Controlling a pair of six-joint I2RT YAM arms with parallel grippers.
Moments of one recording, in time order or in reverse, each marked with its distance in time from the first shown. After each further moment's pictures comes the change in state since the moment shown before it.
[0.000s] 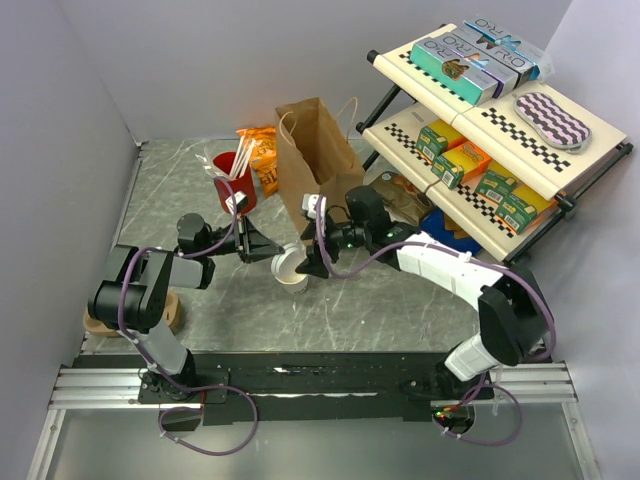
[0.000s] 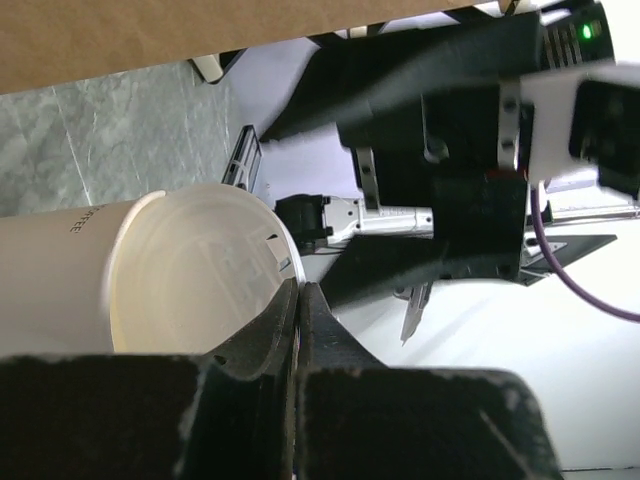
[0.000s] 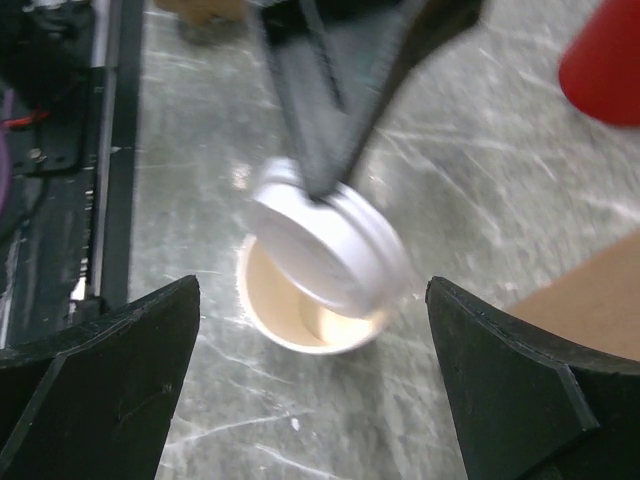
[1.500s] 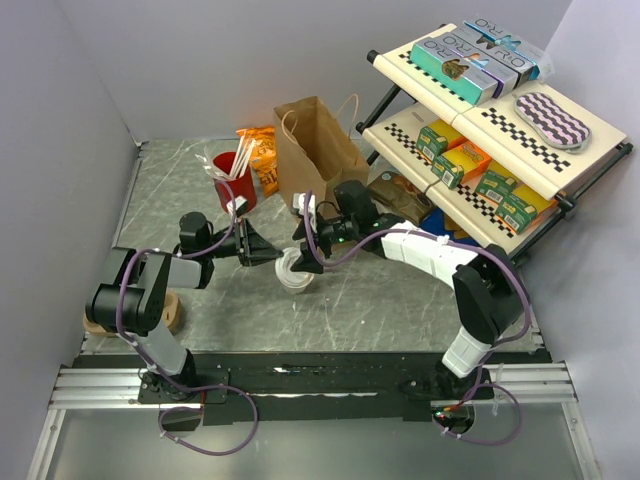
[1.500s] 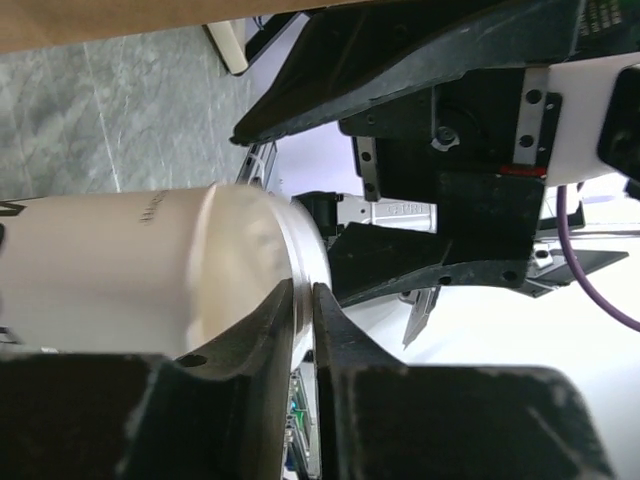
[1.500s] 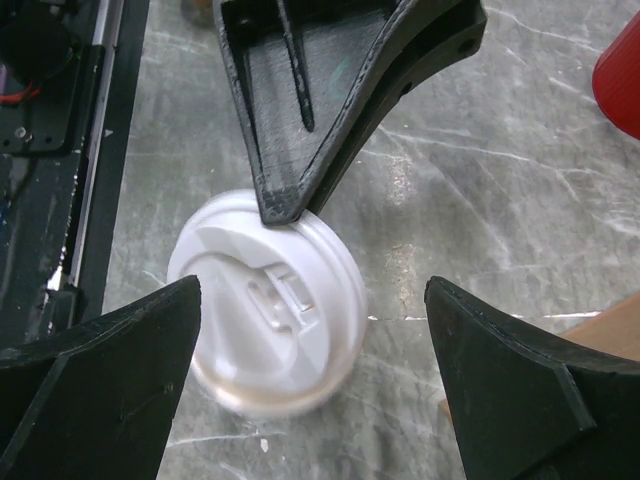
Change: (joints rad) left arm 0.006 -0.021 0.000 -0.188 0.000 0.124; right arm -0.018 0.162 0.094 -0.014 -0.093 -0.080
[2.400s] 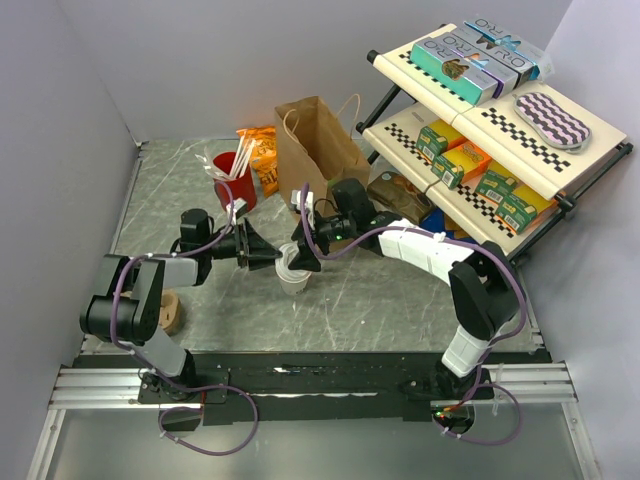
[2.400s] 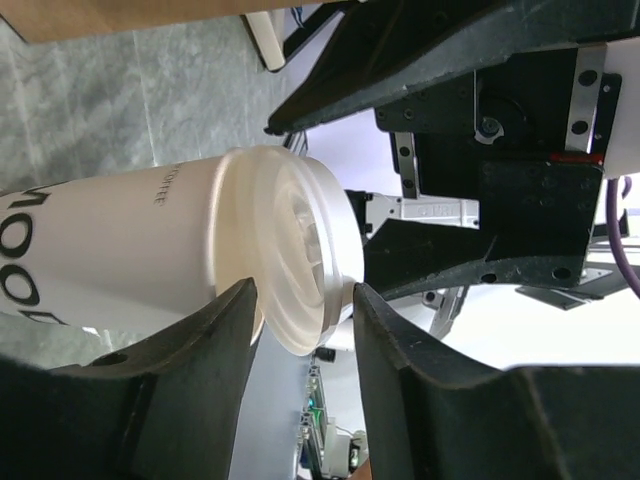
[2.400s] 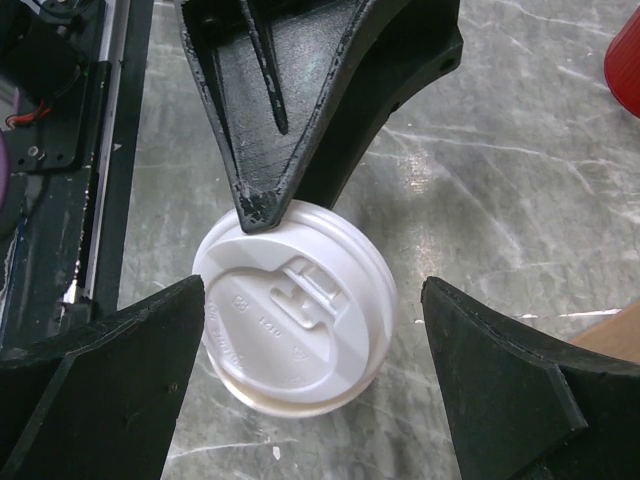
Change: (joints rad) left arm 0.013 -0.064 0.027 -0.330 -0.016 0.237; right arm 0.000 0.032 0.032 -0.005 0.000 0.070
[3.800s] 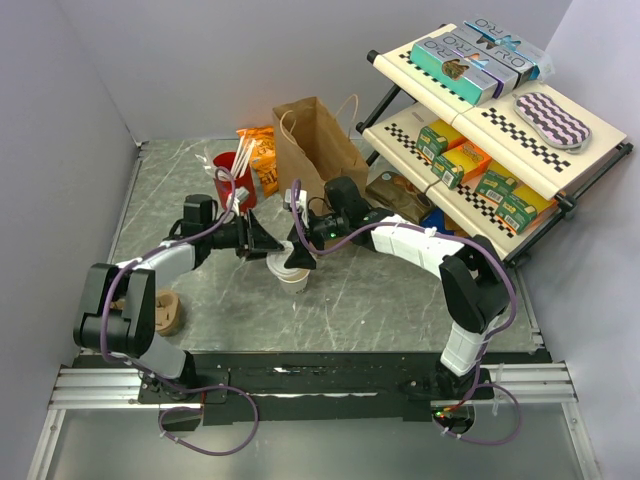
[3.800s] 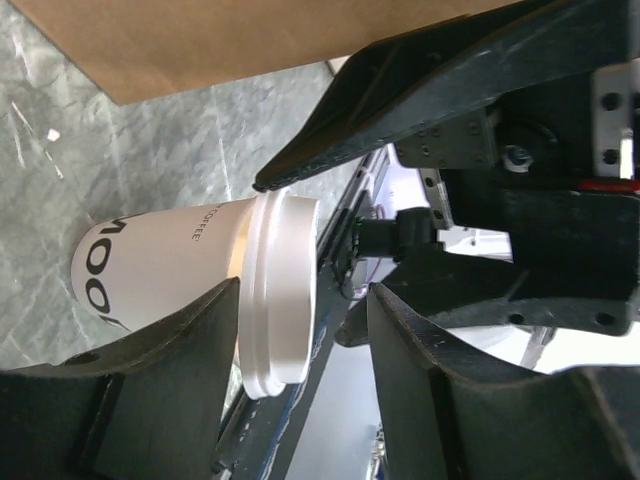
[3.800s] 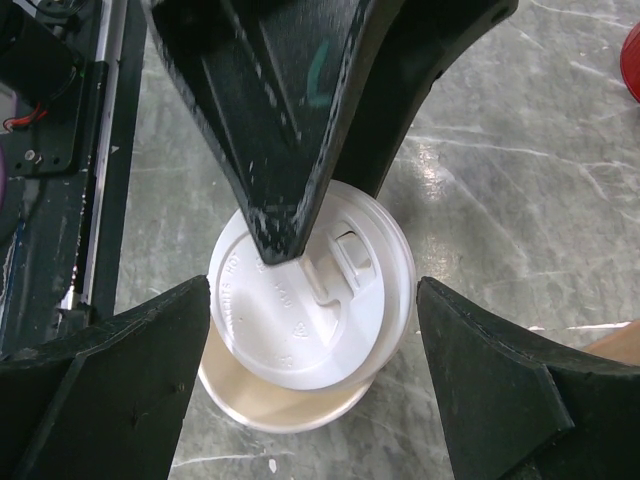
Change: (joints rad) left arm -0.011 -0.079 0.182 -0.530 -0.130 0.410; right arm 0.013 0.064 0.064 -0.032 0.000 0.004
